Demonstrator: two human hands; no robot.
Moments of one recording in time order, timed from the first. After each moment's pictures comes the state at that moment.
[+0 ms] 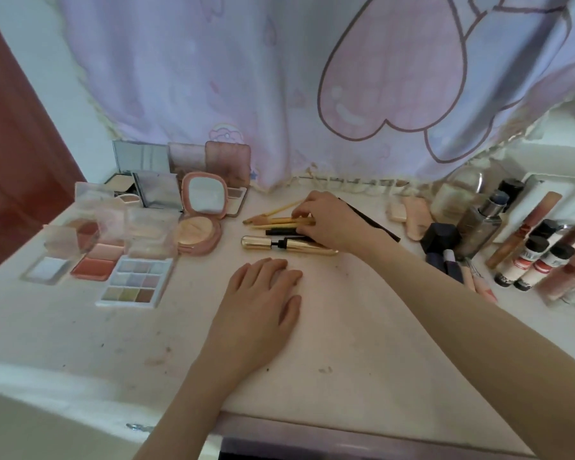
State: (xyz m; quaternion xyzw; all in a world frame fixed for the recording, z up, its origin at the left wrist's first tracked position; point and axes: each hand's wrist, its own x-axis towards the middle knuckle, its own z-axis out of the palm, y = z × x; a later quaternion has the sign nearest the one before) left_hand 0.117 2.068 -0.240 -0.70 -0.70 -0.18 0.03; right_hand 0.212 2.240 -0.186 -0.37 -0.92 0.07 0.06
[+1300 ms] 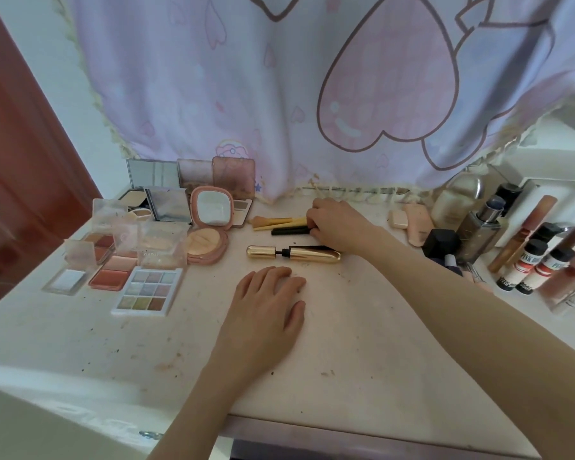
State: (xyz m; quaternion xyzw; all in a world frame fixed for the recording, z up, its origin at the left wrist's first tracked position) left_hand 0.118 2.069 -0.240 -0.69 -0.69 -0.20 0.02; right_hand 0.215 2.255 -0.189 -0.34 -0.94 -0.06 0.02
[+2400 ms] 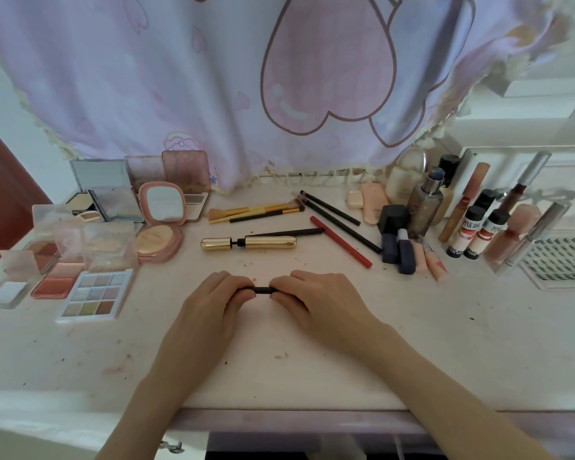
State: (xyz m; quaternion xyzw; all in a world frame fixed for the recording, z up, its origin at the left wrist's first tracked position) left_hand 0.121 2.055 -0.231 -0.68 -0.64 -0.35 0.00; right_hand 0.291 2.130 -0.219 -0.29 -0.93 0.10 0.19
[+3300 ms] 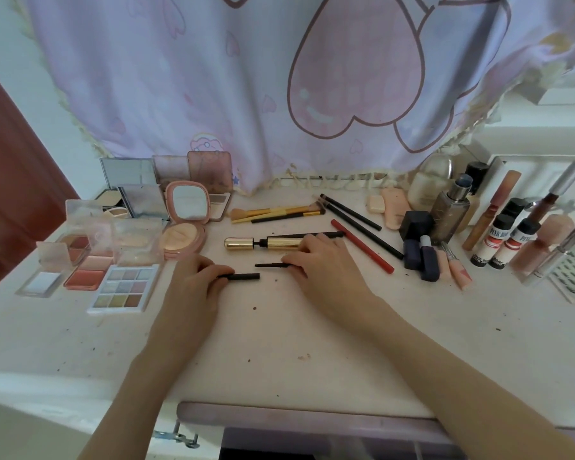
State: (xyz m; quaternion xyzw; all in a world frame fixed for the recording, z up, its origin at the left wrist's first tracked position) left_hand 0.073 2.062 -0.237 -0.60 -0.73 -0.33 0.00; right_hand 0.259 2.151 -0.207 -0.36 -0.92 0.05 0.17
